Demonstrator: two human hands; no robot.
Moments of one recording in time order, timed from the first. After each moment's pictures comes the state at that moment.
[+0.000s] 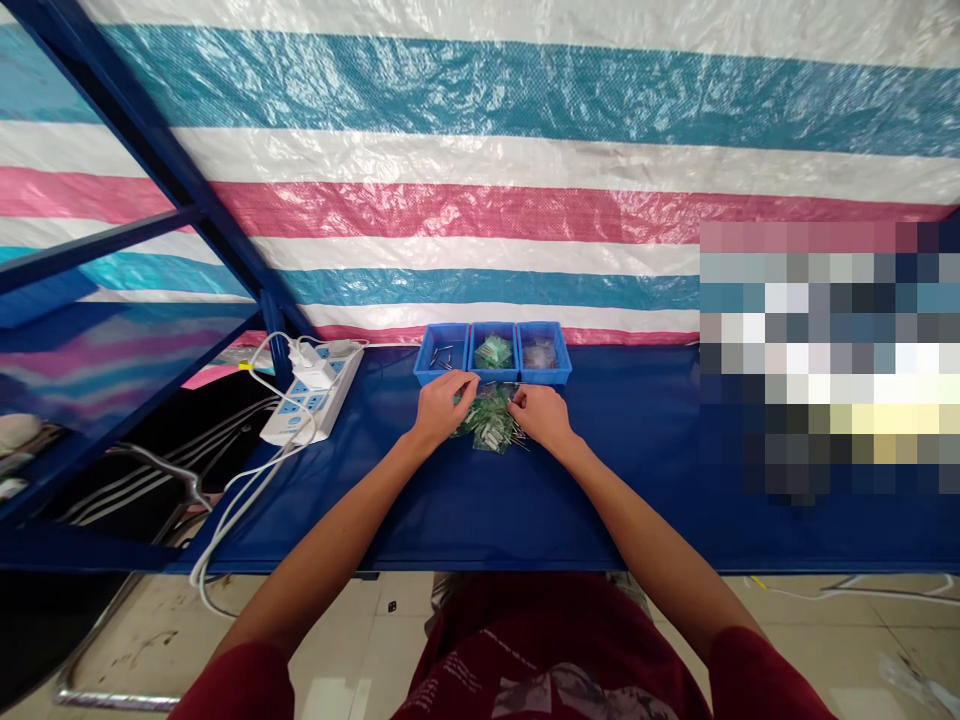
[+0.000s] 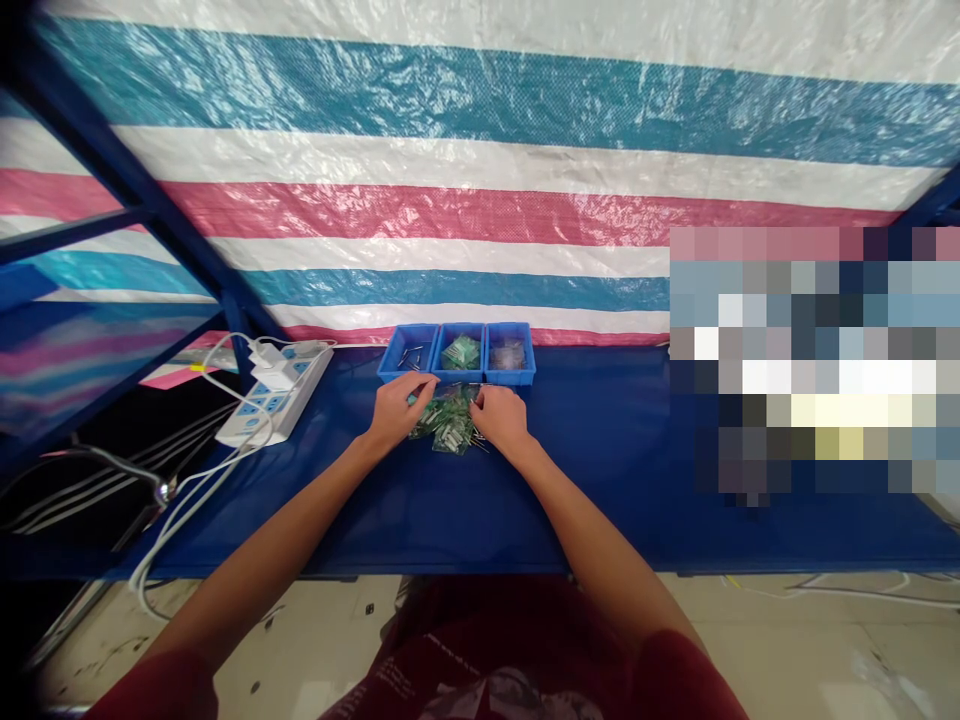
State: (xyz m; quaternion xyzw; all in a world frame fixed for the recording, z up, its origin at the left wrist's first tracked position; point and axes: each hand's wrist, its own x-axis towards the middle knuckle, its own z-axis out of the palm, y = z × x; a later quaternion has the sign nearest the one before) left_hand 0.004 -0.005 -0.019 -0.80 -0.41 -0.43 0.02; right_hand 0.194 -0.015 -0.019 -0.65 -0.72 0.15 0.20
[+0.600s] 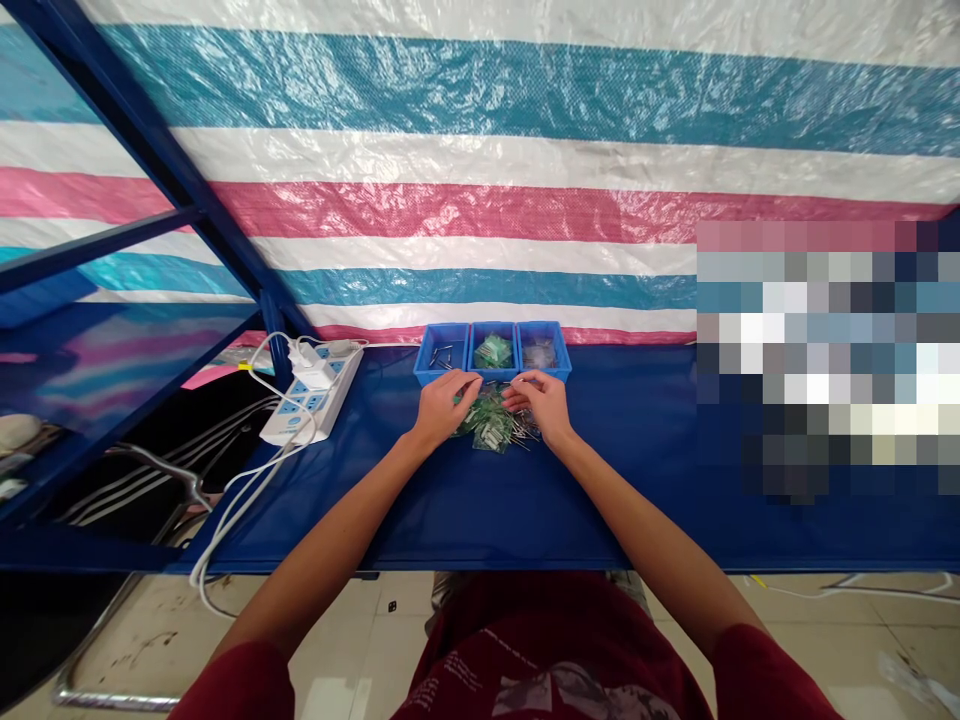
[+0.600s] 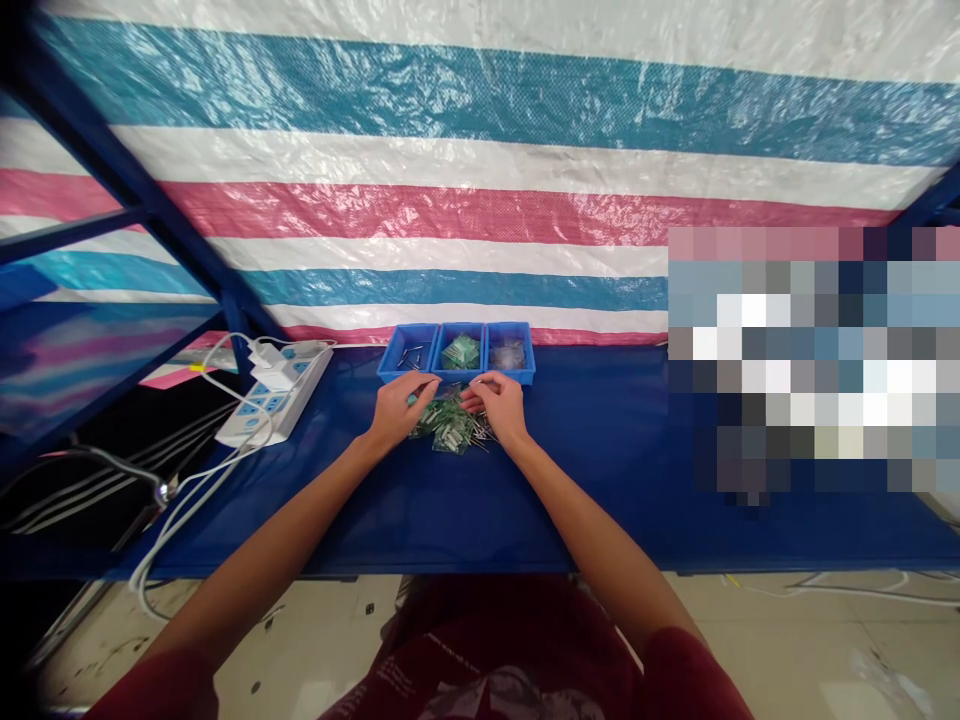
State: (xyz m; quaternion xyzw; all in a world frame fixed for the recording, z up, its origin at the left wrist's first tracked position) left_hand 0.006 -0.007 -0.015 -0.80 -0.40 -0.44 0.00; right_hand 0.188 -0.016 -0.015 -0.44 -0.43 0.55 0.56
